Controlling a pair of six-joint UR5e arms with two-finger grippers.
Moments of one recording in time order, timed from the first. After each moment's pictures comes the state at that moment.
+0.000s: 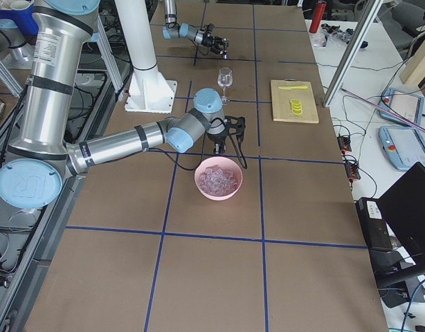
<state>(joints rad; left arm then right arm) -0.10 -1.50 -1.52 -2.93 -0.46 -1.08 1.10 -1.80 2.09 -1.08 2.29 0.95</state>
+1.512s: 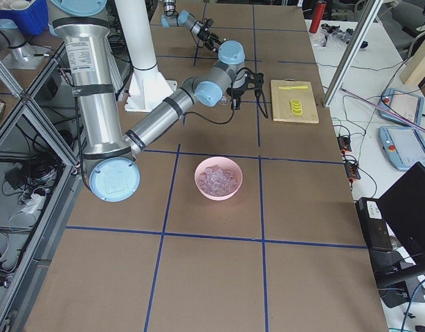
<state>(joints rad) -0.09 -1.29 -1.71 -2.93 -0.76 -1.09 1.02 -1.39 2.12 -1.40 2.31 1.11</state>
